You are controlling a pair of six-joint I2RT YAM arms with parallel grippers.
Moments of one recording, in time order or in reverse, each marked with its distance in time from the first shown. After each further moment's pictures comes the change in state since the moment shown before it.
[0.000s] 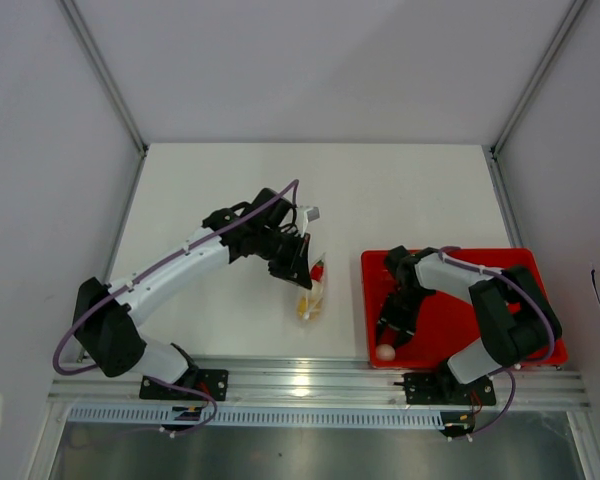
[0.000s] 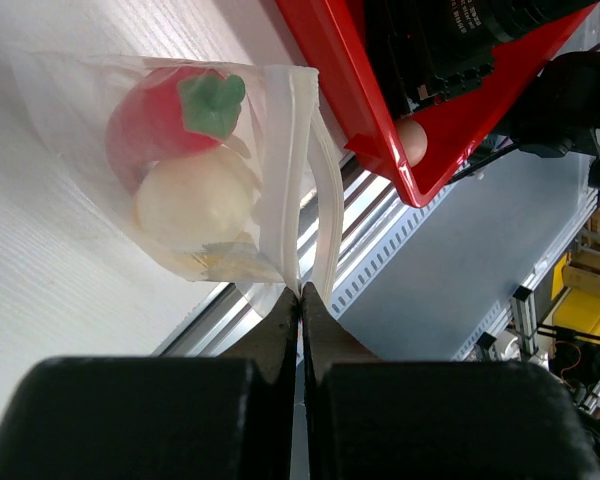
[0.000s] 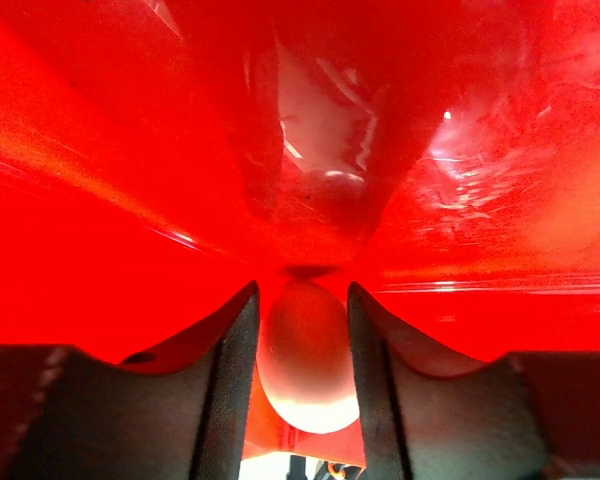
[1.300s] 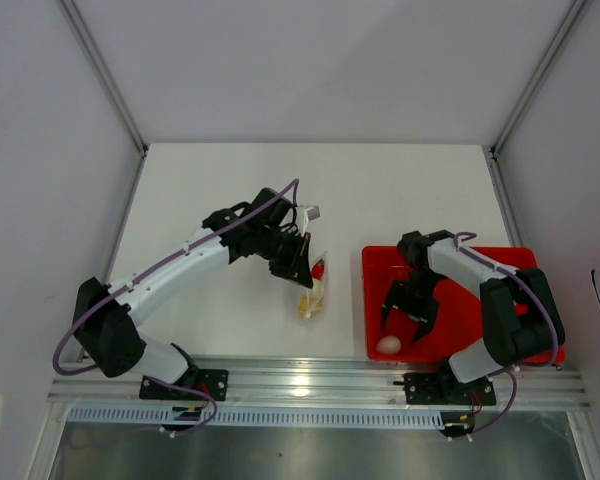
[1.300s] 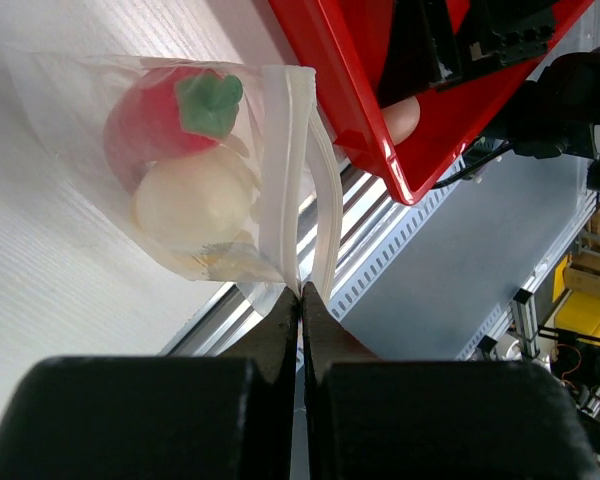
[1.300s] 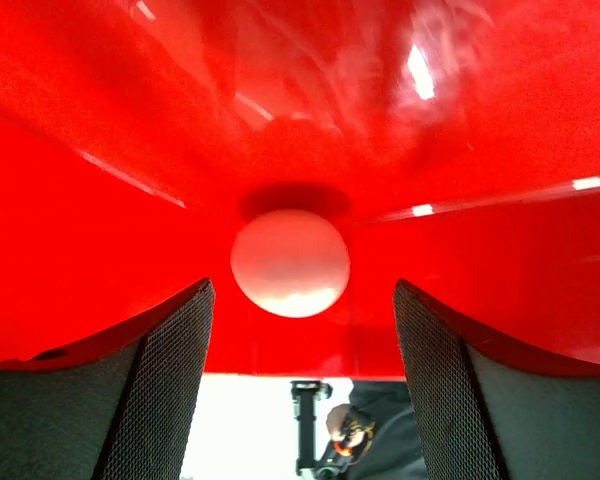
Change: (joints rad) left arm 0.000 -0.002 -0.005 0.020 0.001 -0.001; right arm -0.129 -0.033 0.134 -0.233 0.076 -0.099
